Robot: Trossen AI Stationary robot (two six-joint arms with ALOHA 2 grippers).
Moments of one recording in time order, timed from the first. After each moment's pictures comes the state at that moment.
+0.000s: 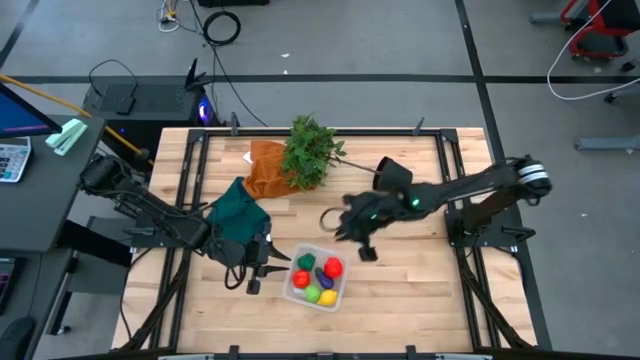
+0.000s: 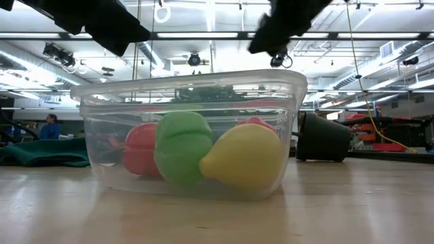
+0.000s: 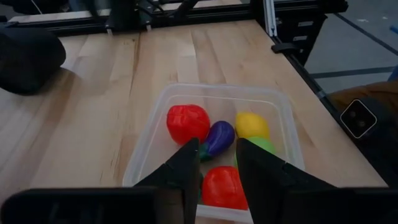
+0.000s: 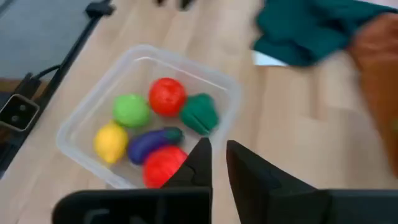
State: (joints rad) left arm -0.52 1.27 0.60 0.26 -0.37 -0.16; right arm 0.12 1.46 1.08 -0.33 -0.12 -0.03
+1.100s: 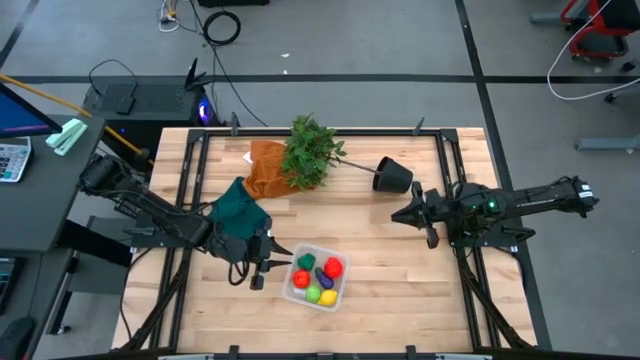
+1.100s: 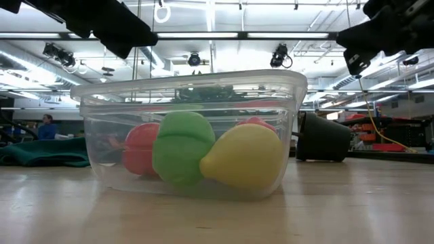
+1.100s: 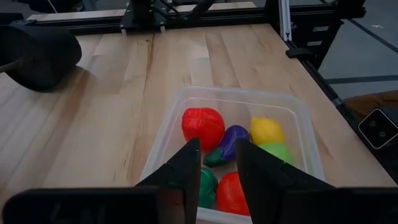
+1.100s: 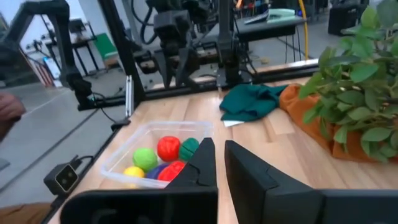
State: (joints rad) left arm -0.48 1.27 0.60 0.26 -0.38 -0.17; right arm 0.09 0.38 0.21 0.10 -0.04 0.19
